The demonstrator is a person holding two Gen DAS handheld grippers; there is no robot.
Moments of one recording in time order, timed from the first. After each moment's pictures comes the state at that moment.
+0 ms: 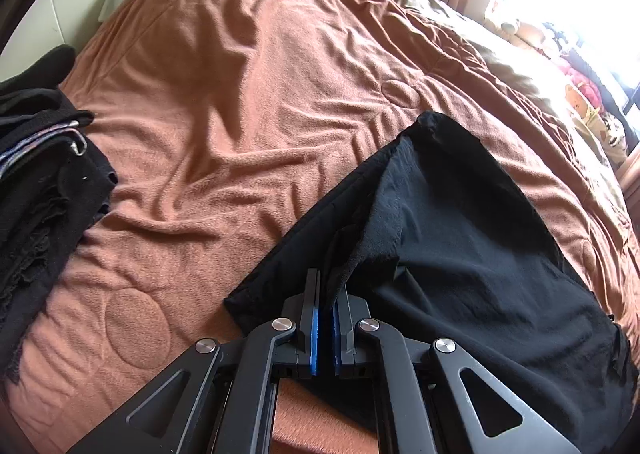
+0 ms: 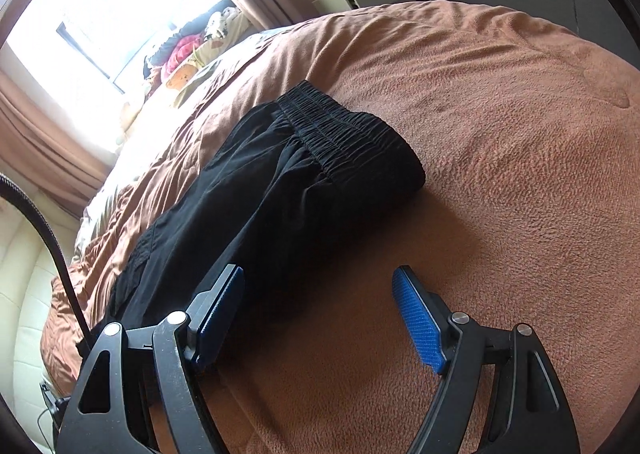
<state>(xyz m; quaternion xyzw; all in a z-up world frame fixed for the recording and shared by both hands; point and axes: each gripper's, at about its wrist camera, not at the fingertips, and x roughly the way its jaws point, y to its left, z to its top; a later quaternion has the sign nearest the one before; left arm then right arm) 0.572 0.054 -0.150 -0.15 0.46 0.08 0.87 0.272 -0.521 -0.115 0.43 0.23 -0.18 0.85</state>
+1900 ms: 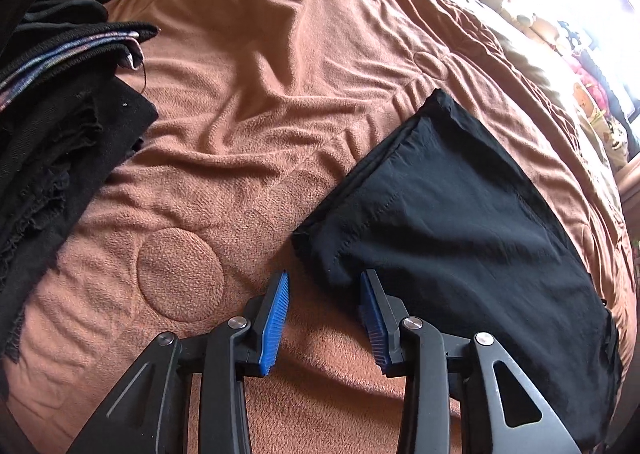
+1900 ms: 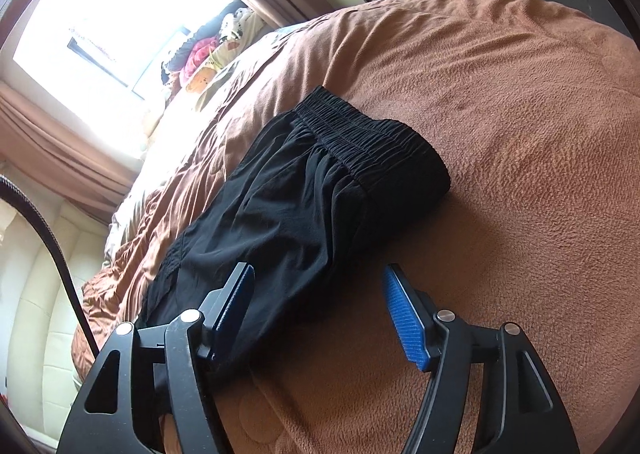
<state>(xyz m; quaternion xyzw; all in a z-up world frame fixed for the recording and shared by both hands) 0.551 0.089 -0.173 -0.18 0.51 0.07 0.84 0.273 -0.534 -0.121 0.46 0.23 -0.14 0.85</state>
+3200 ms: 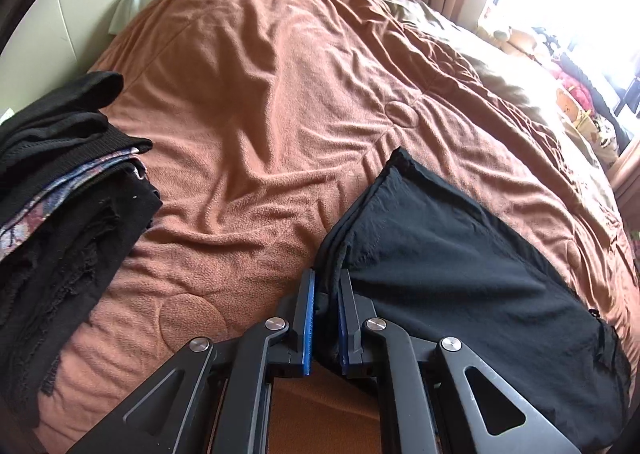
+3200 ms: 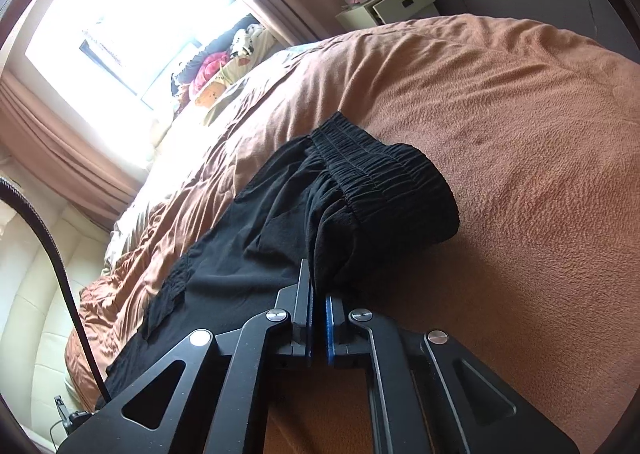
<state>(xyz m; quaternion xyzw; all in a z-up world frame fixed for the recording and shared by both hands) 0.553 0.081 -0.114 -0.14 0.45 0.07 0.88 0.264 -0.526 -0.103 0.44 0.18 -0.14 0.87</state>
